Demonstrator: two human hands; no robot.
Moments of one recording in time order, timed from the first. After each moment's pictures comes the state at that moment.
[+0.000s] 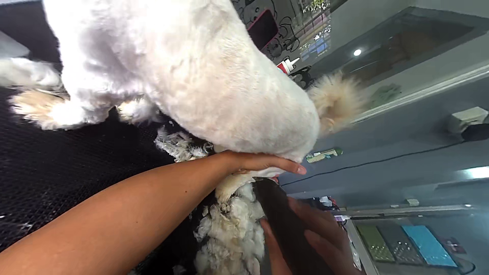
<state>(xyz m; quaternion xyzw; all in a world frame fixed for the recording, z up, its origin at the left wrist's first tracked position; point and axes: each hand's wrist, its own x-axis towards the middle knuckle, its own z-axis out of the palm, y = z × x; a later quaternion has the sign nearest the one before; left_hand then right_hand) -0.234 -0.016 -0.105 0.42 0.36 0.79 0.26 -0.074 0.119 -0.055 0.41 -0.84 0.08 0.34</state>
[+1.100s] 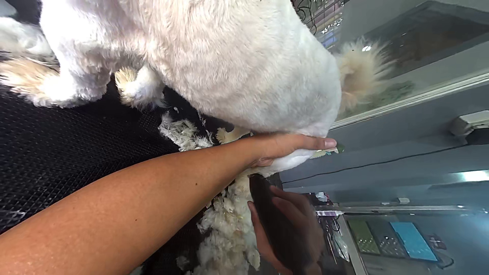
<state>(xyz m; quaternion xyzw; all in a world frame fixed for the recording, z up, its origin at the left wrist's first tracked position) -0.230 -0.018 -0.080 0.33 0.32 0.86 0.23 -0.085 0.123 -0.088 0.36 -0.88 0.01 0.31</state>
